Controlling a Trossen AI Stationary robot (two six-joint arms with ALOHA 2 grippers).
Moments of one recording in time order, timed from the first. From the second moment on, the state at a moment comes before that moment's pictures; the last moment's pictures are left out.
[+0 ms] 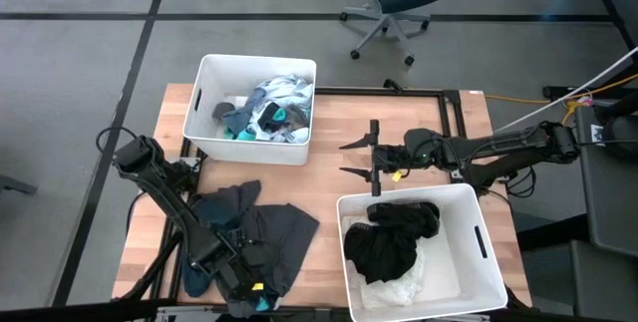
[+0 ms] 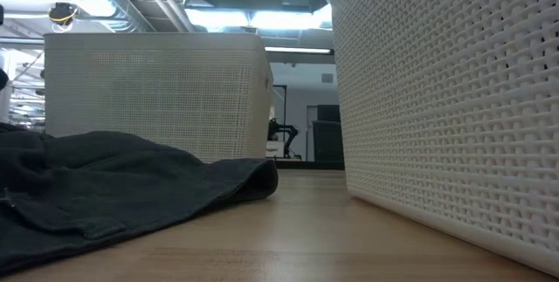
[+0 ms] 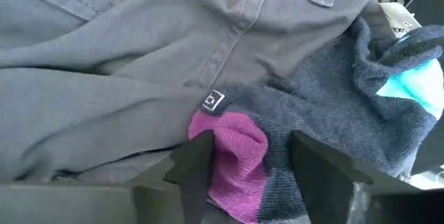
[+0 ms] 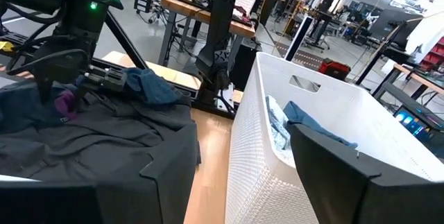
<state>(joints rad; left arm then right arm) -0.83 1.72 1.18 -0.75 -0.10 -1.05 0.08 1.22 0.87 0.24 0.06 -0.32</state>
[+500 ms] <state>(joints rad) -0.82 1.70 1.18 -0.75 -0.10 -0.96 0.08 1.22 0.87 0.24 0.06 -0.32</state>
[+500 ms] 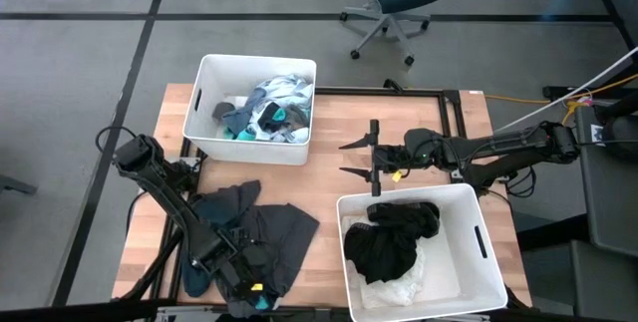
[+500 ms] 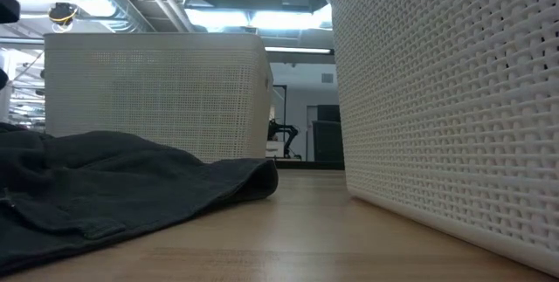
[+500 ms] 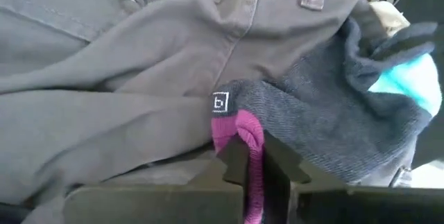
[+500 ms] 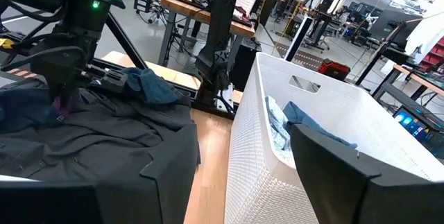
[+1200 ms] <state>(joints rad) -0.76 1.51 1.18 -0.76 -0.31 -0.74 0.08 1.22 0.87 0.24 0.06 -0.32</state>
